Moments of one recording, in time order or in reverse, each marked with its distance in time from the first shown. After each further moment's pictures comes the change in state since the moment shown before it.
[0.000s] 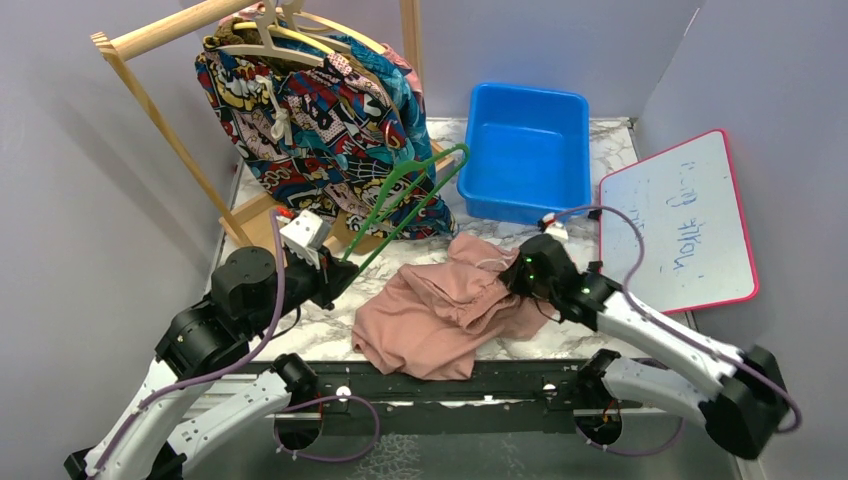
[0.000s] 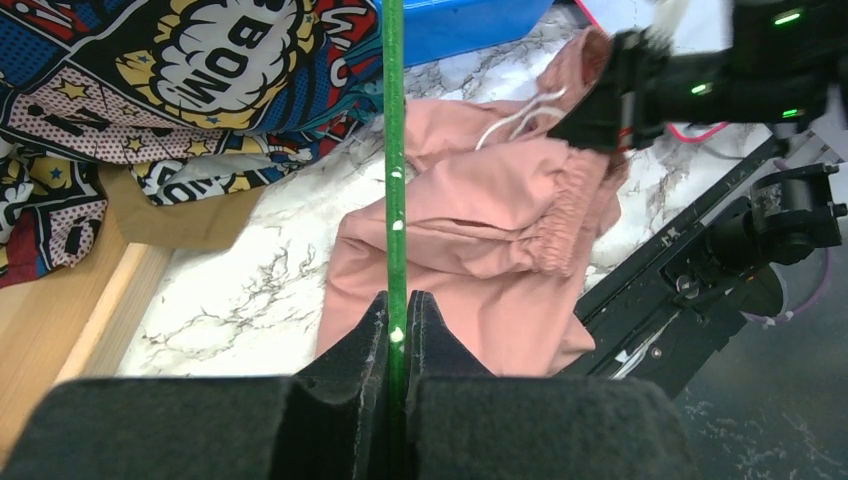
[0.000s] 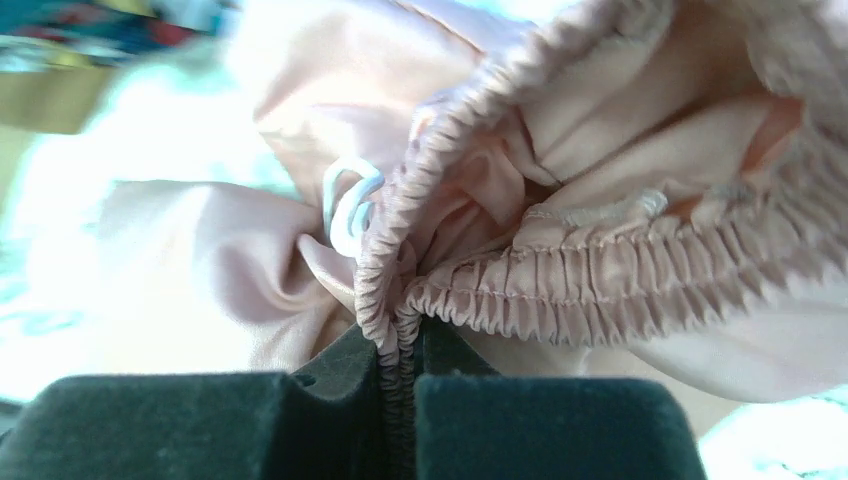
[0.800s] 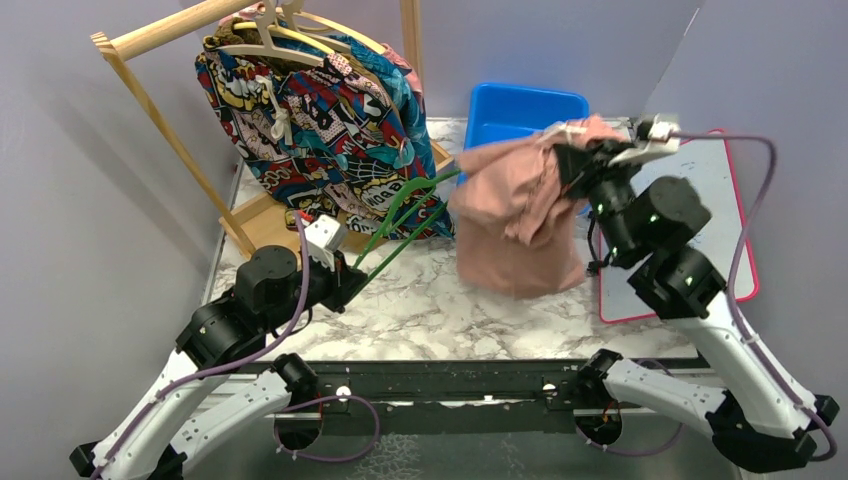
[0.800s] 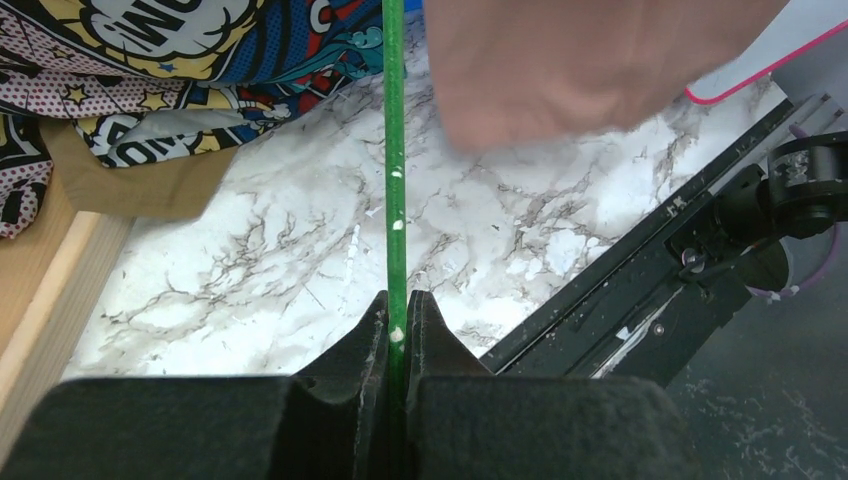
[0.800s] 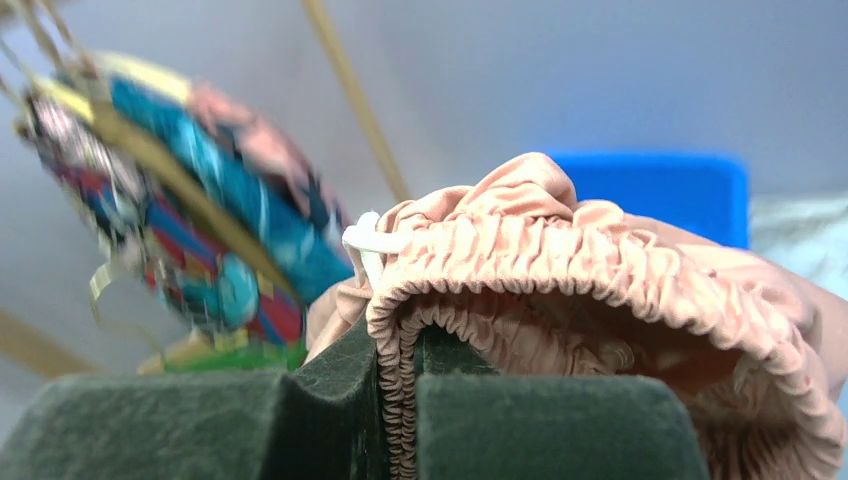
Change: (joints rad) left arm 0.000 0.009 -0.100 0.030 0.033 -0.029; right arm 0.000 -0.230 0.600 0.098 0.189 -0.571
